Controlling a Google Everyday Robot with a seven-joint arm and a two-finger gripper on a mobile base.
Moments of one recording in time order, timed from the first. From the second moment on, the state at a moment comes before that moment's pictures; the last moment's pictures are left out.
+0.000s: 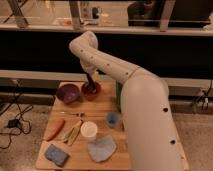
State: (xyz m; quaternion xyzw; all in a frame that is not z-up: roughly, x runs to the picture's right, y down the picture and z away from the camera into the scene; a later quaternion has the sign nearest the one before) arm -0.075 -0.079 0.842 -0.23 -0.05 -0.32 0.92
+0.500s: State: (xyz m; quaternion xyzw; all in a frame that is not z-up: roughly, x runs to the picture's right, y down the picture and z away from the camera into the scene) arm -0.081 -0.066 0.819 -0.22 -0.07 -0.32 0.92
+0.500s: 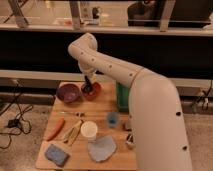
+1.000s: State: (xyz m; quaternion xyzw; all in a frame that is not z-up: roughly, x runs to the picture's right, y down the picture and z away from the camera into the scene) arm -0.076 -0.059 0.792 -0.20 -0.07 -0.32 0.92
